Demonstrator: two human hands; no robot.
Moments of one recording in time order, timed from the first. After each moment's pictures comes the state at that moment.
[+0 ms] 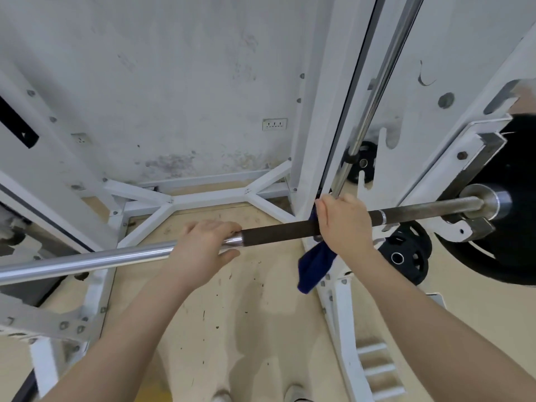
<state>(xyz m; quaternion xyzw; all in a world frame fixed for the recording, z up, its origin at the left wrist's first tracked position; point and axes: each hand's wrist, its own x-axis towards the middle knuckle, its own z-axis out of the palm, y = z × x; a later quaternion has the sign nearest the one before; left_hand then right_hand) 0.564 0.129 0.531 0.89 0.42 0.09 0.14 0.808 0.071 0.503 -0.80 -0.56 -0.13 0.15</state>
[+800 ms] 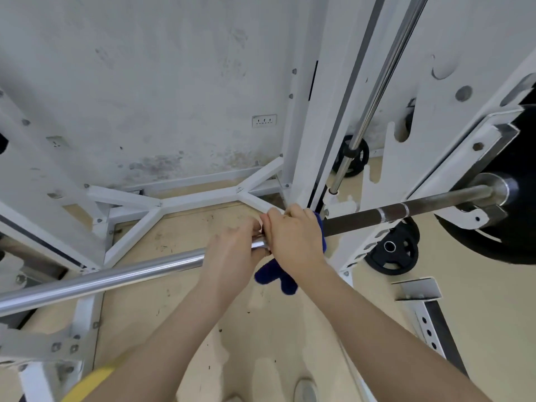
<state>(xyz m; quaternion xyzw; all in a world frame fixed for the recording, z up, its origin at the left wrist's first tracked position) 0.559 0.138 0.523 0.86 0.41 0.17 0.24 0.676 0.104 0.515 -0.77 -0.61 -0.09 0.16</state>
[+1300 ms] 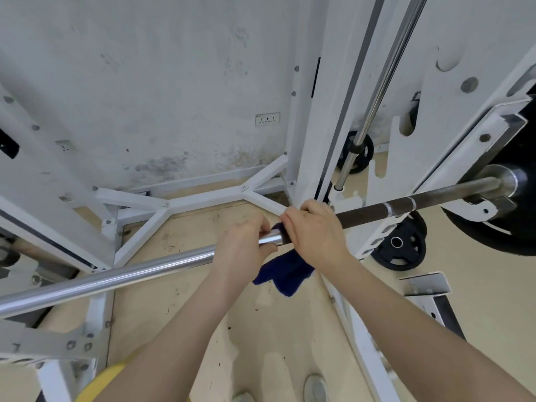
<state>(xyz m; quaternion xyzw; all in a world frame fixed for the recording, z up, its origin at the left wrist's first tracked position) 0.561 0.140 0.528 0.85 0.42 0.13 0.27 0.702 0.091 0.498 -0.74 -0.64 -0.12 0.16</state>
